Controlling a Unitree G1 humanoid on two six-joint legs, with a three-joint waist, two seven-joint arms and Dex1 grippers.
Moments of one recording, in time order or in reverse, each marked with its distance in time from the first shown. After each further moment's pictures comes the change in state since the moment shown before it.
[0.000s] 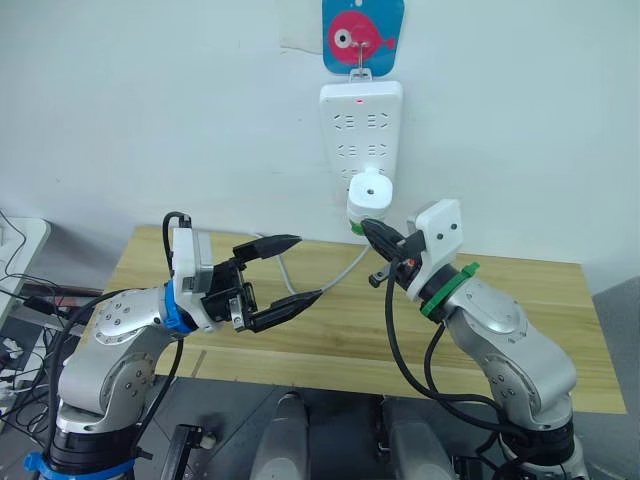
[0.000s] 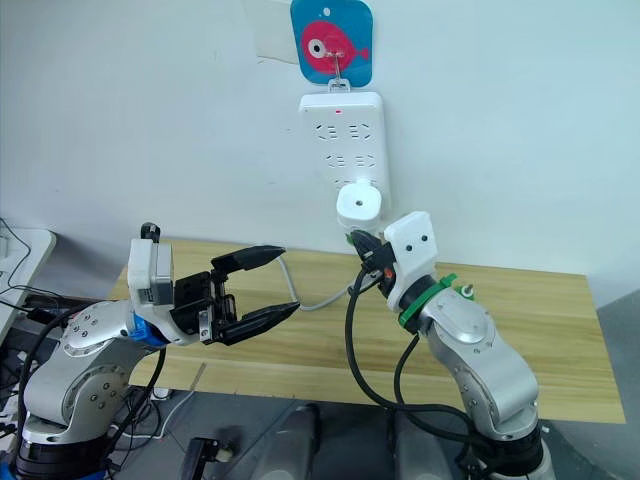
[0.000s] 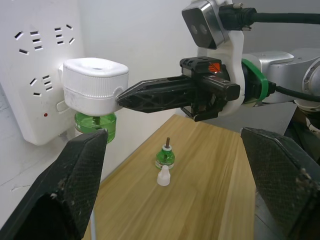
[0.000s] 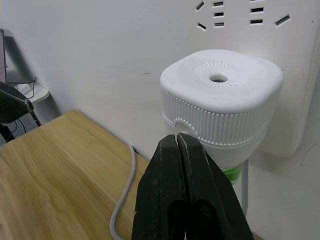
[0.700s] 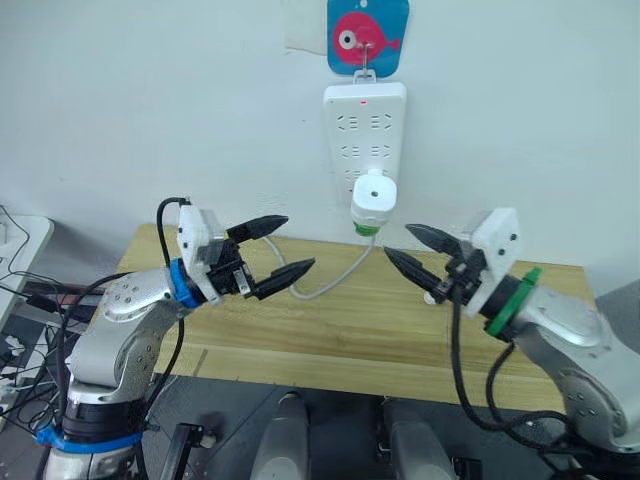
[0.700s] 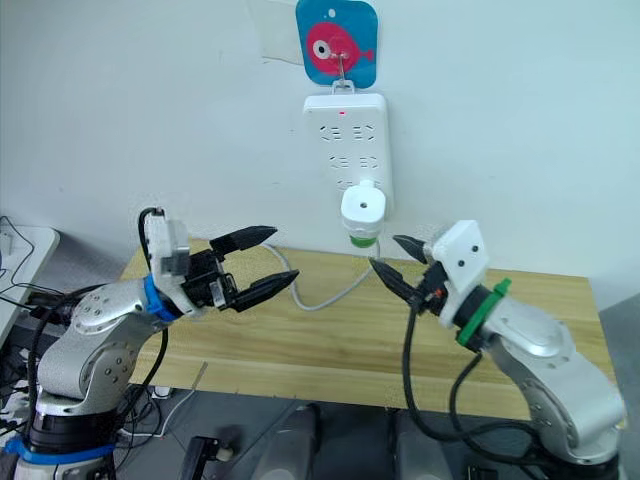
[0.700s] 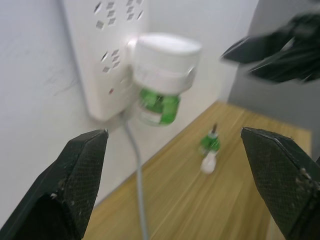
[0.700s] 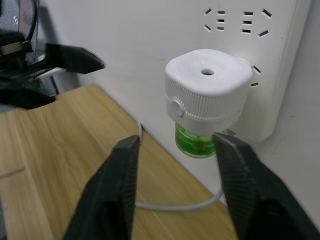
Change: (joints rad) left arm -0.121 0.030 -0.037 0.158 0.140 0.003 0.106; right arm 0.128 -0.337 -0.269 -0.164 0.227 0.021 0.262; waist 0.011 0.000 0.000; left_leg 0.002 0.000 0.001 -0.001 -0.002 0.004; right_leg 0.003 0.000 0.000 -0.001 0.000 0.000
